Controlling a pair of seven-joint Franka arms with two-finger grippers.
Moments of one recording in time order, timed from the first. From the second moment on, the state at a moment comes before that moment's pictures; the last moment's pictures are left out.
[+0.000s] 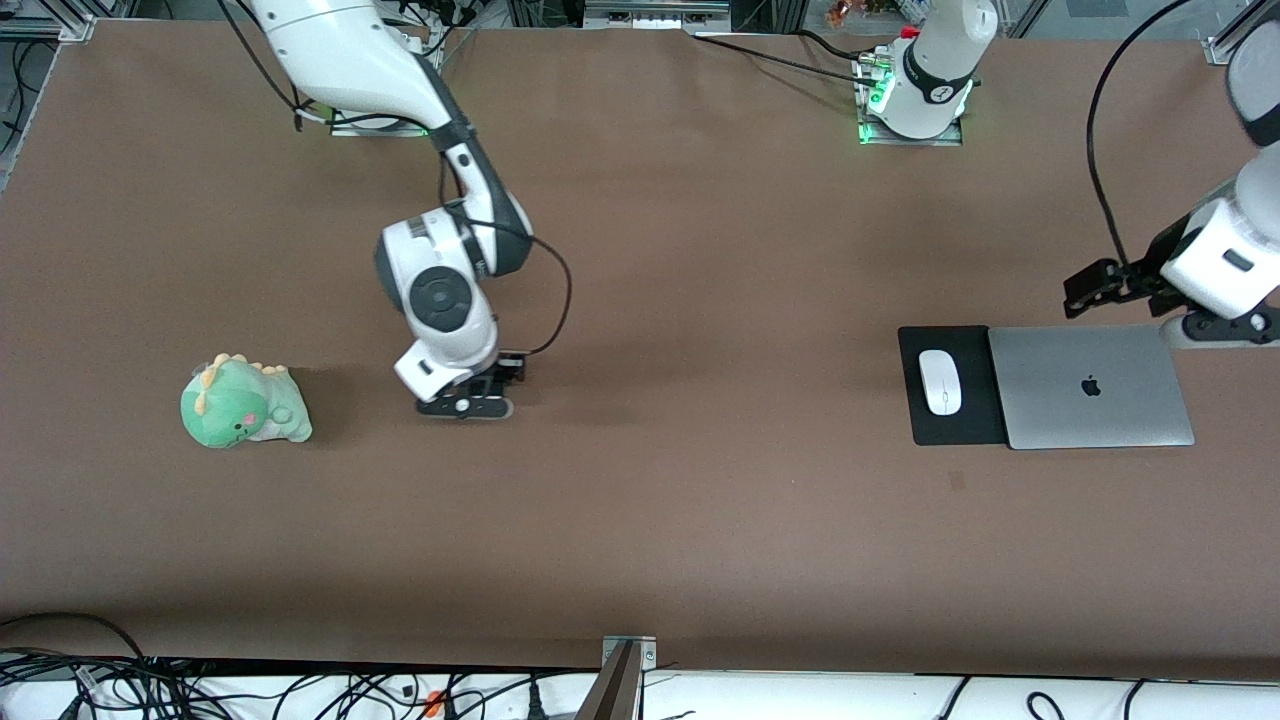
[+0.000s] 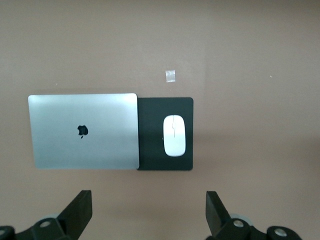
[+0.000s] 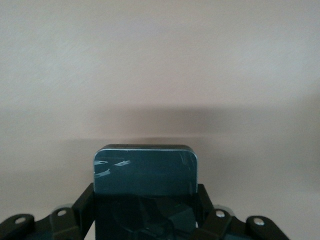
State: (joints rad) left arm 0.02 0.08 -0.03 -1.61 0.03 1.66 -0.05; right arm 0.61 0.59 -0.22 -1.72 0.03 2.24 0.39
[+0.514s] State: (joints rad) left arm 0.02 0.07 -0.03 -1.54 0.03 1.57 -0.02; right arm 0.44 0.56 -0.22 -1.92 0.19 2.54 0.04
